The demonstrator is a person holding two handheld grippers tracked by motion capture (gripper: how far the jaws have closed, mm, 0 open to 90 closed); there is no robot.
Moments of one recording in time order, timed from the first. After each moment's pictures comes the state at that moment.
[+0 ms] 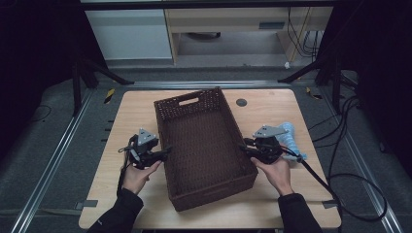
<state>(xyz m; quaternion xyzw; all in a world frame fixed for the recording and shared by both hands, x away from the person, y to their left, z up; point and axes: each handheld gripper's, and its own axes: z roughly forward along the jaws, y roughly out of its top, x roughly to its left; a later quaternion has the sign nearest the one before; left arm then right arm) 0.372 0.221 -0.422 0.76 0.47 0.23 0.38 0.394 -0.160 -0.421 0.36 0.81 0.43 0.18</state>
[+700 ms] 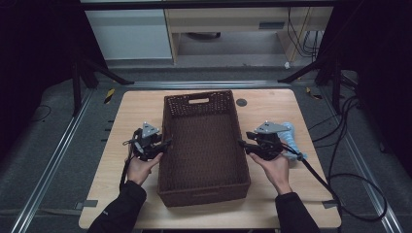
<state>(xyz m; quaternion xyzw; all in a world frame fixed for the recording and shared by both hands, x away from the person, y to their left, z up) 0.402 0.219 -0.430 0.77 0.46 0.23 0.38 0.402 -0.159 -0.416 0.38 0.79 0.44 0.19</state>
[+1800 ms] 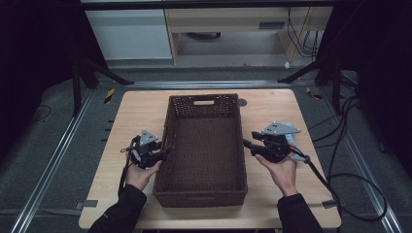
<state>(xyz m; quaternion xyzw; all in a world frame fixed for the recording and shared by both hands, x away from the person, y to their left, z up) 0.375 0.220 -0.431 0.77 0.46 0.22 0.38 0.386 -0.176 -0.397 0.38 0.78 0.46 0.21</state>
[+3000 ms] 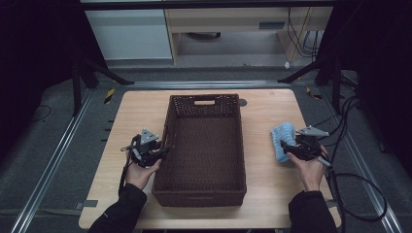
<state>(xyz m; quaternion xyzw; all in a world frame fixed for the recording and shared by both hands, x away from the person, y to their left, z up) 0.379 0.221 -0.430 0.78 0.46 0.22 0.37 0.419 -0.282 -0.464 0.53 0.73 0.34 0.27</state>
